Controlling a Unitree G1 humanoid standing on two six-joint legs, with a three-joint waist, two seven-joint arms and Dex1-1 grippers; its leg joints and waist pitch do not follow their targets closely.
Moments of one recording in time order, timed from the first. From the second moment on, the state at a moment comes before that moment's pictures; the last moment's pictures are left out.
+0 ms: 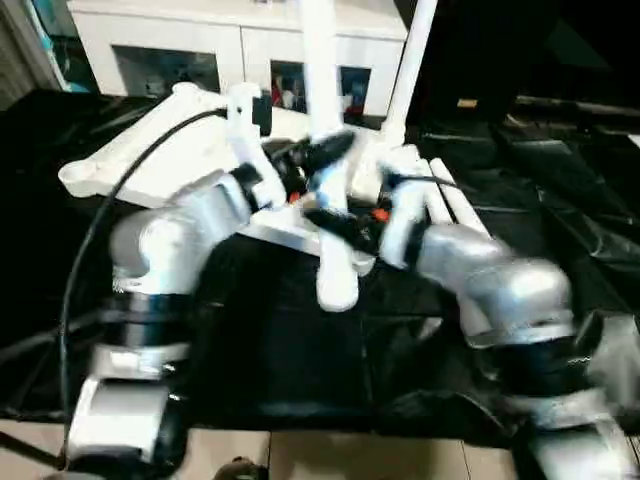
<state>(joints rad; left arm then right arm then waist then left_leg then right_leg) -0.77 0.22 0.11 0.14 -0.71 0.83 -0.58 -0.60 -0.24 0.05 0.03 0.53 0.88 0.69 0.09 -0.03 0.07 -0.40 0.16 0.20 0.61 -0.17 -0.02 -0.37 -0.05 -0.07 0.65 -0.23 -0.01</state>
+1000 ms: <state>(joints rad) -0.83 0.25 0.11 0.16 -0.72 0.85 -0.63 -0.60 -0.31 0.09 0.05 0.61 1.00 0.82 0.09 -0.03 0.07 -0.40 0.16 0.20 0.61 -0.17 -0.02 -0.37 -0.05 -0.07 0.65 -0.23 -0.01</state>
